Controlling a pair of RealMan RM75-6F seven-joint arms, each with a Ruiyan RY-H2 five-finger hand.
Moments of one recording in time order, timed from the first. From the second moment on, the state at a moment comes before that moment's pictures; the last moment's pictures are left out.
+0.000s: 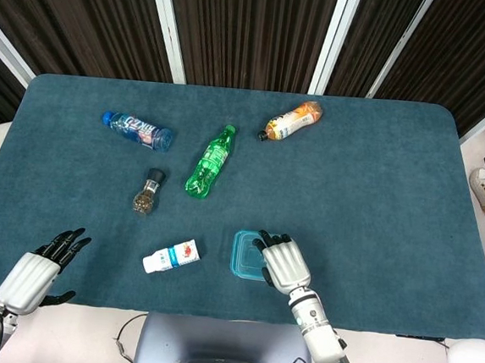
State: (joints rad) left arm -0.19 -1.15 0.09 -1.59 1.72 1.41 0.09; right arm 0.64 -1.67 0.08 -1.78 -0.97 1.22 -0.85
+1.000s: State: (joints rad) left arm -0.19 -1.15 0.09 -1.59 1.71 1.40 0.10; right arm 0.63 -1.64 0.05 -1.77 -0.95 1.18 -0.80
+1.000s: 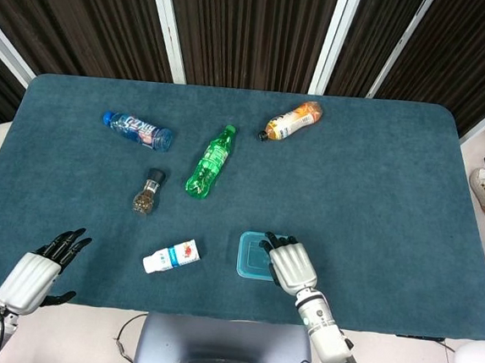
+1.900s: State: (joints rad) left arm -0.20 -1.15 0.08 -1.59 1.71 1.39 0.10; right arm 0.58 -1.57 -0.01 -1.84 -1.21 1.23 -0.67
